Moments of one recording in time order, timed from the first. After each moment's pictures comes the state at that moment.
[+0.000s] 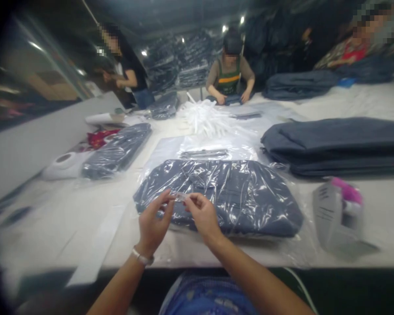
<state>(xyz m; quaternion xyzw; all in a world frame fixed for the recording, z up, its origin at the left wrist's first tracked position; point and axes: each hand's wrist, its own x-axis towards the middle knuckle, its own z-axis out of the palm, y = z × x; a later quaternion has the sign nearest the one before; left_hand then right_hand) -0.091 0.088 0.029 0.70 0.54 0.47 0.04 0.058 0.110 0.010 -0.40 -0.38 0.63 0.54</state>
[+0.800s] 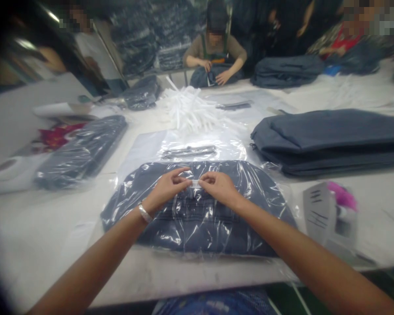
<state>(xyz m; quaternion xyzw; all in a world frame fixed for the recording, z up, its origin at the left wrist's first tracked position) -0.033 0.228 0.051 0.64 0.54 0.31 0.45 0.168 0.226 0.021 -0.53 -0.61 0.46 0.36</state>
